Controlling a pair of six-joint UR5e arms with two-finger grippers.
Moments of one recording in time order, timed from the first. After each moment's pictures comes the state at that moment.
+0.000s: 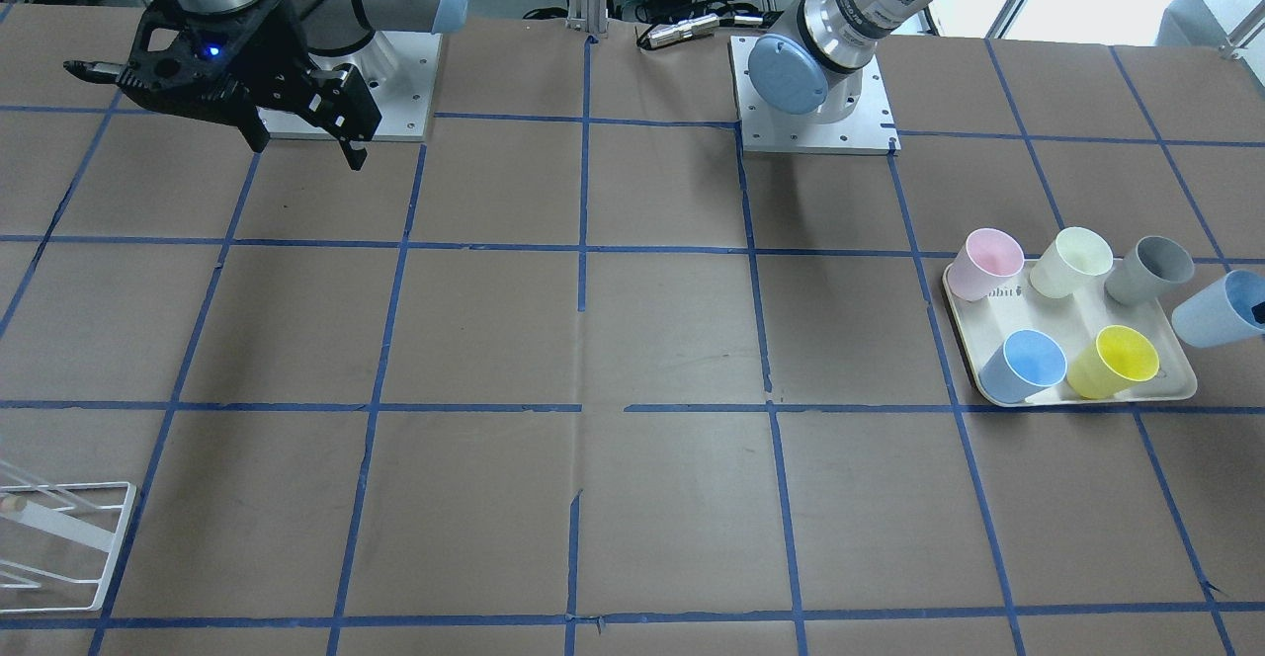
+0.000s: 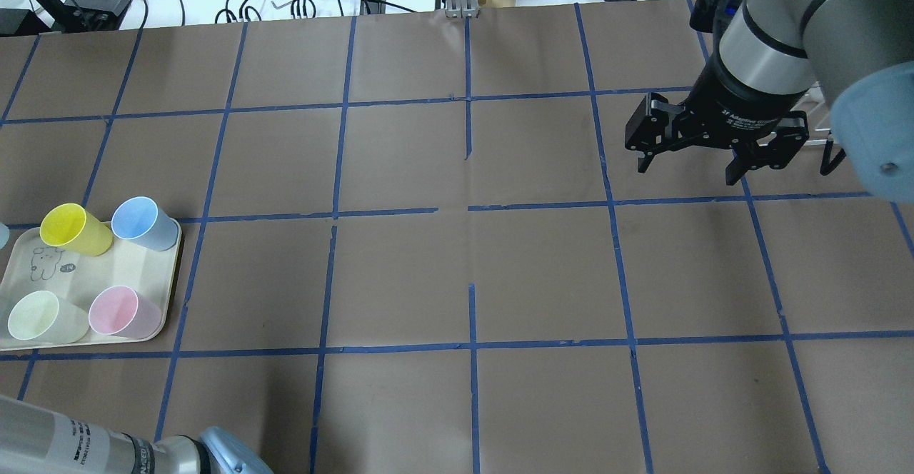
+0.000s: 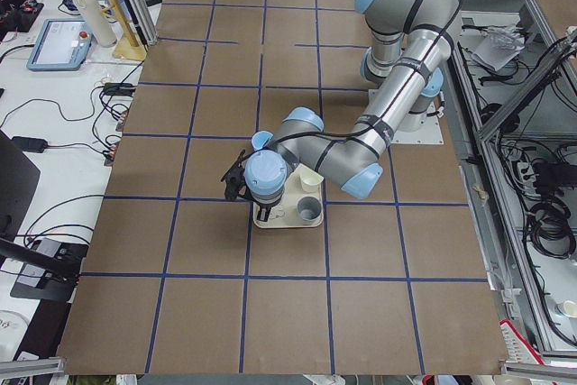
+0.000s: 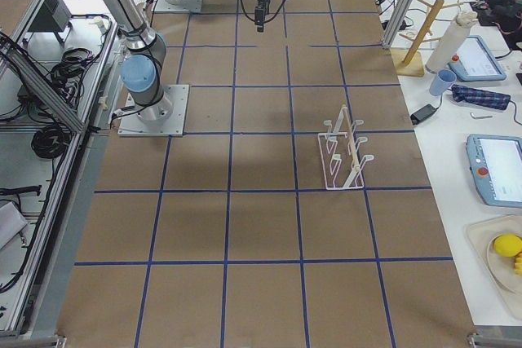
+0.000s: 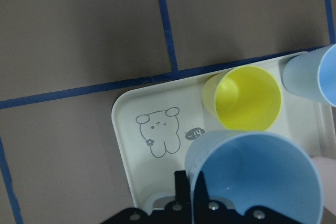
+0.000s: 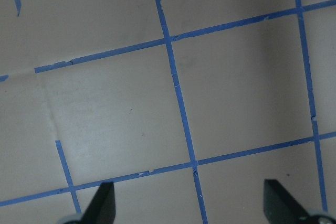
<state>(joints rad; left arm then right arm) -0.61 -2.08 -1.37 -1.43 1.43 1.18 1.56 -1.72 1.73 -1.60 -1.56 0.20</state>
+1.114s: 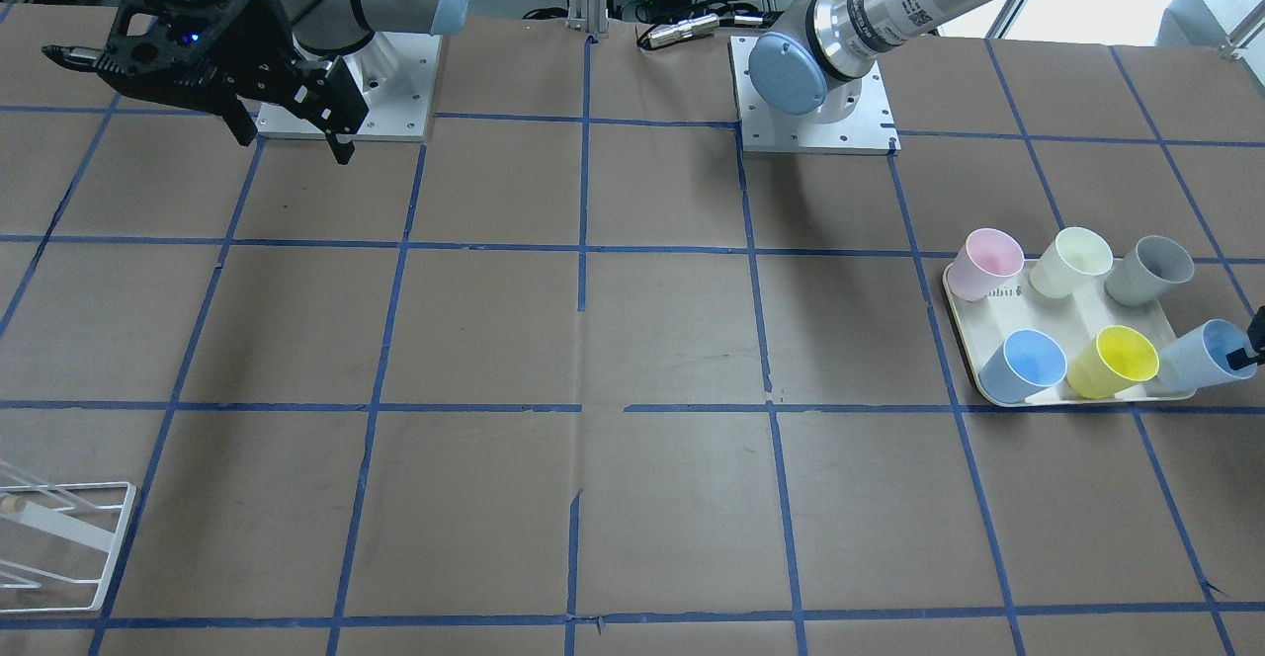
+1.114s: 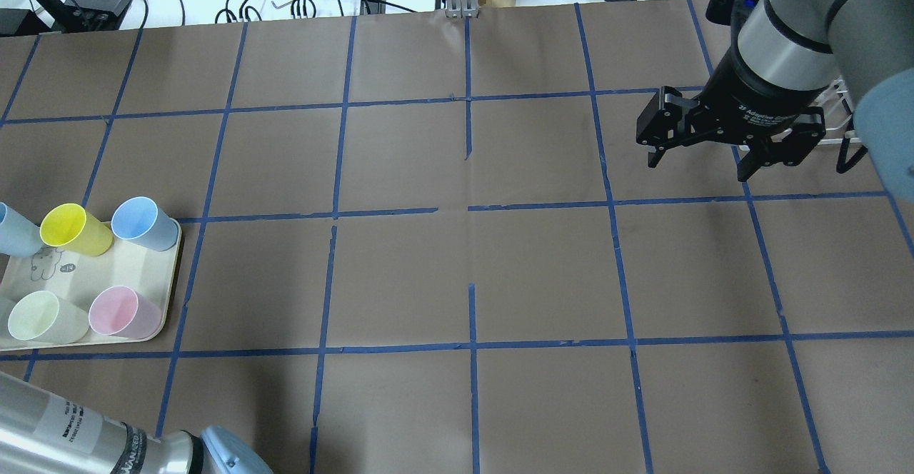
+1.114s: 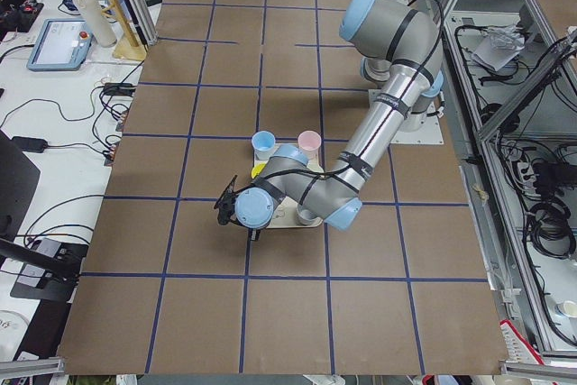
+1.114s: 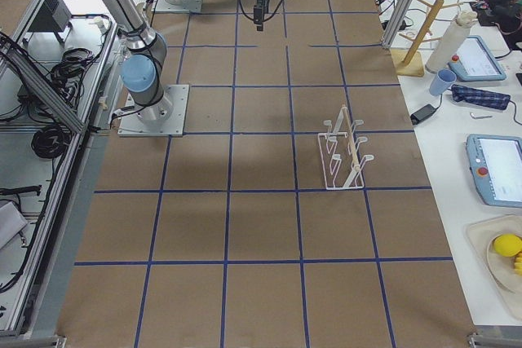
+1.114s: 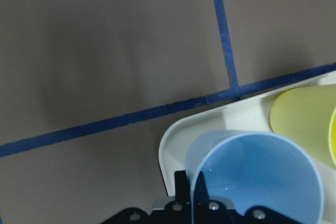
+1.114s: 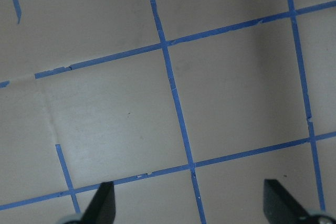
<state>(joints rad) -0.61 -2.21 -1.34 -1.35 1.41 1.18 1.54 -1.73 1.73 -1.60 -1.55 0.19</state>
